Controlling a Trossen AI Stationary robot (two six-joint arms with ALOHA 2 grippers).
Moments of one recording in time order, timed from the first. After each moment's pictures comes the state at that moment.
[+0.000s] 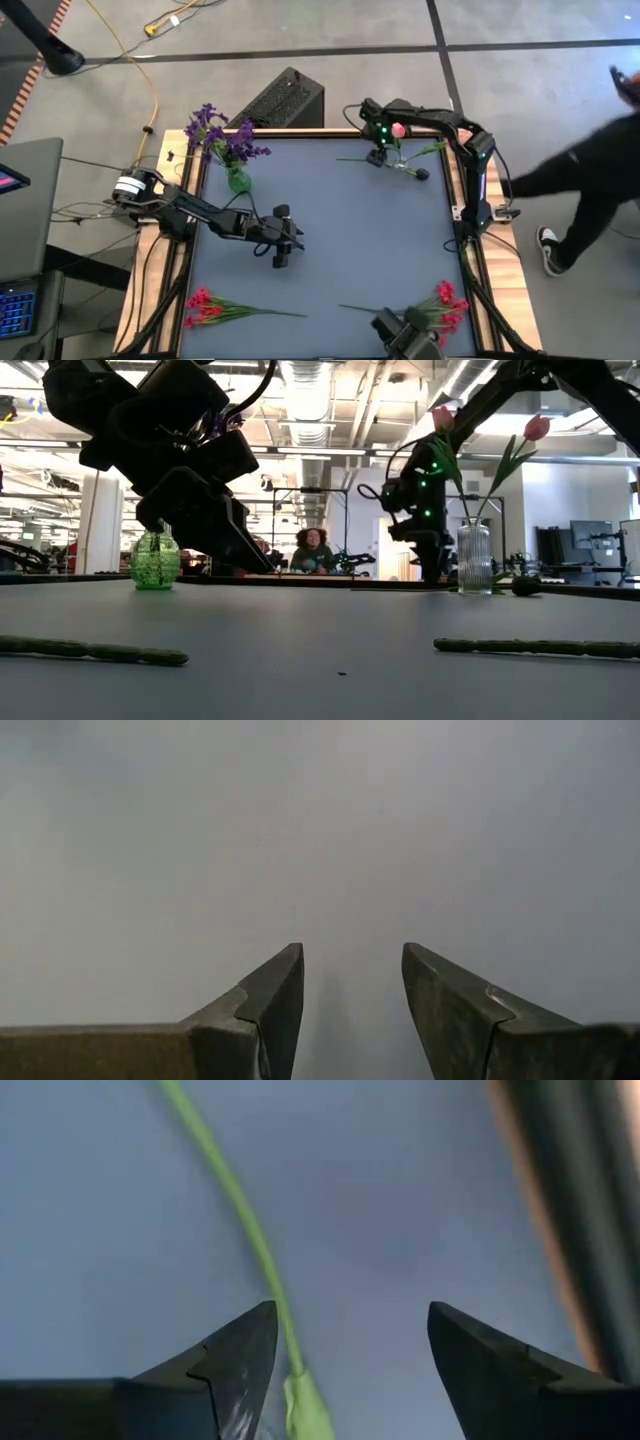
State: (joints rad) left arm -0.13 1.60 0.57 0.36 -0.16 -0.07; right arm -0.82 2.02 1.46 -0.95 0.05 -0.27
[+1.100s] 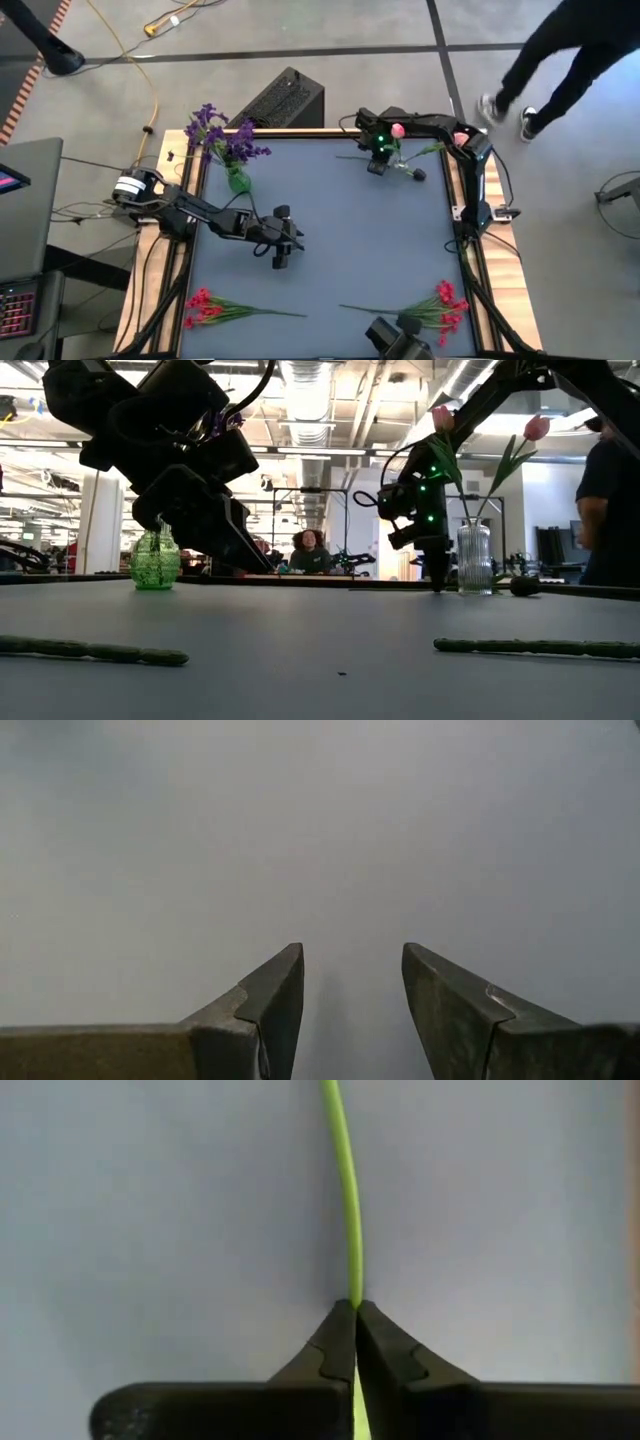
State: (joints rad) left arm -0.13 1.60 0.57 0.36 -0.14 -0.07; right arm -0.75 2.02 1.41 -0.93 0.05 -0.36
